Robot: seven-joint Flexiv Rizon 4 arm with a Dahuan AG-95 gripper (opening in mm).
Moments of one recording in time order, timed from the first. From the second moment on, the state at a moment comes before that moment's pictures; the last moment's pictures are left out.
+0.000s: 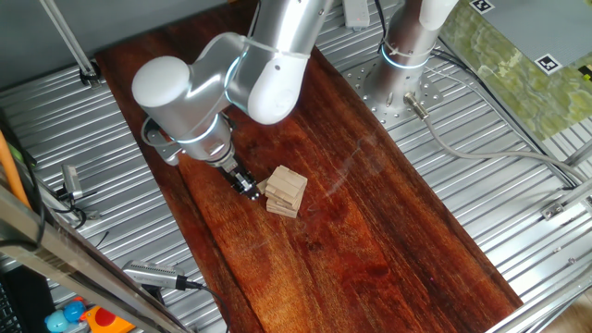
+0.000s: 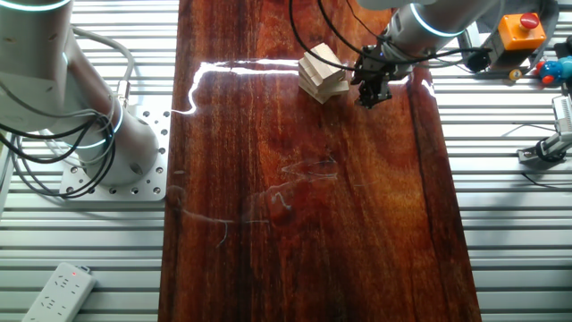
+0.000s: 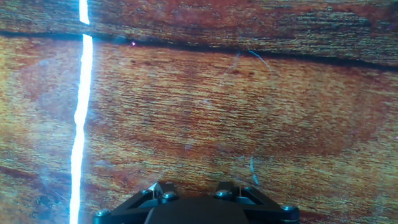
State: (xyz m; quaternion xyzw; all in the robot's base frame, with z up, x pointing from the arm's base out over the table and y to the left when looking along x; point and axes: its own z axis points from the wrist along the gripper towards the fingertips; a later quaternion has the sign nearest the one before) arm 0.516 0.119 0.044 0.09 -0.99 -0.08 0.11
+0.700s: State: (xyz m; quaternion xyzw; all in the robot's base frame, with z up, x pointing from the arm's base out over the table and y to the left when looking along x) arm 0.509 0.100 0.045 0.10 -0.99 -0.08 0.11
